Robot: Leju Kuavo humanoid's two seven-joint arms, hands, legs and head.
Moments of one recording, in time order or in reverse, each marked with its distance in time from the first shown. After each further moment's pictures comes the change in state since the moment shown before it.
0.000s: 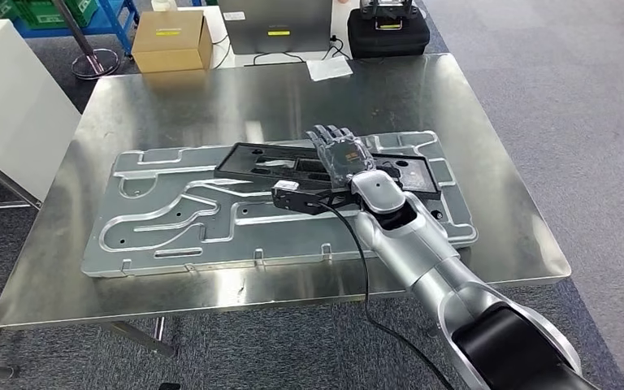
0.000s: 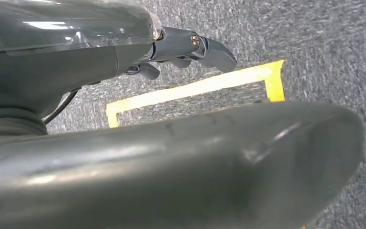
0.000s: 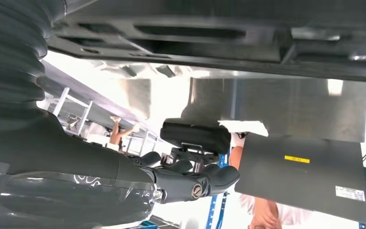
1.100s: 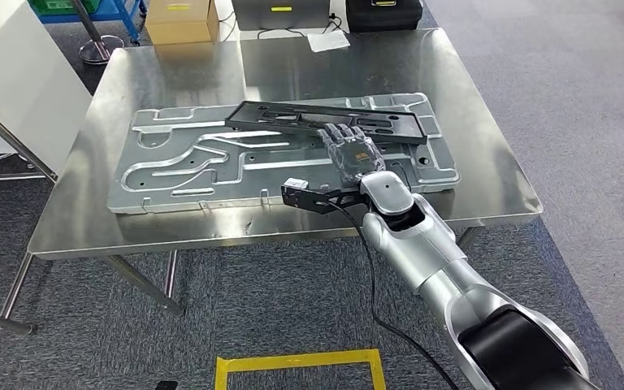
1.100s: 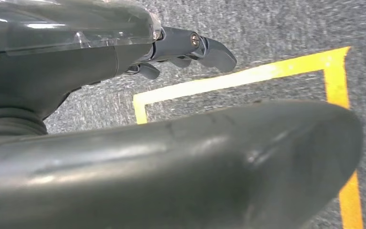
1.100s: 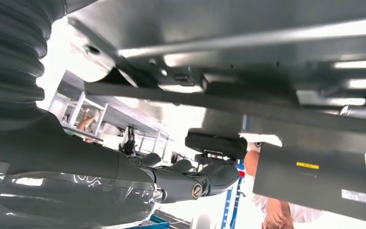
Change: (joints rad) left arm -0.009 -0.001 0.016 0.000 0.009 -0.025 -0.006; right arm 0.011 -0.023 -0.014 -0.009 0.015 -0.025 0.010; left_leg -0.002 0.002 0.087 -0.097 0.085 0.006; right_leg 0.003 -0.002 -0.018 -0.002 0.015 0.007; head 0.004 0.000
